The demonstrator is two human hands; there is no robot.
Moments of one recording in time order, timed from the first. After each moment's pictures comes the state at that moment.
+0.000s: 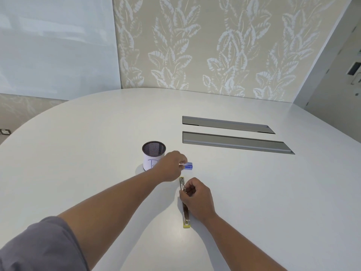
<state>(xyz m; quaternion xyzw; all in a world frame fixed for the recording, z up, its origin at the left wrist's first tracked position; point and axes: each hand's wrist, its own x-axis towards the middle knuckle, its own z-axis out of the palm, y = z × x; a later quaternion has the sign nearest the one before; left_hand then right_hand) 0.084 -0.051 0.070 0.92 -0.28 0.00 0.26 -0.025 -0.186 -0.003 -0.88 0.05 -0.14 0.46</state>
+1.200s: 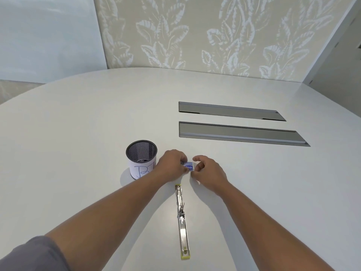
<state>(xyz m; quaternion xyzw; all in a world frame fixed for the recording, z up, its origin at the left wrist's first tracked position) 0.151 -0.092 0.029 0.93 -0.18 -0.06 0.32 0.094 -0.253 0.018 -0.92 0.11 0.00 0.38</state>
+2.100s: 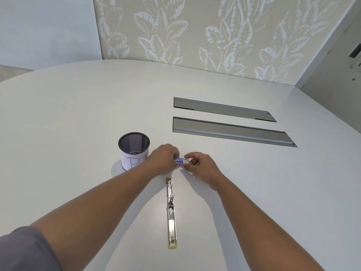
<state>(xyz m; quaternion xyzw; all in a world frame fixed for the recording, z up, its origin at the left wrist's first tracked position) 0.151 -0.092 0.030 0.94 -0.23 -0.05 0.24 0.093 -0.270 0.018 -0.86 0.07 0.02 0.50</state>
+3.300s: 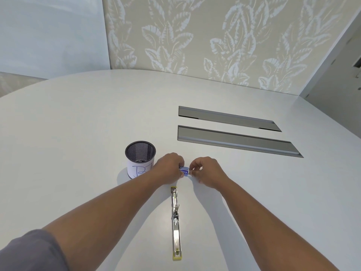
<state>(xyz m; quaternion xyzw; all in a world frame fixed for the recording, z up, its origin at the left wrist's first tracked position) 0.150 -0.092 0.029 0.94 -0.22 -0.05 0.25 0.102 -0.264 0.050 -0.95 0.02 0.03 0.31</state>
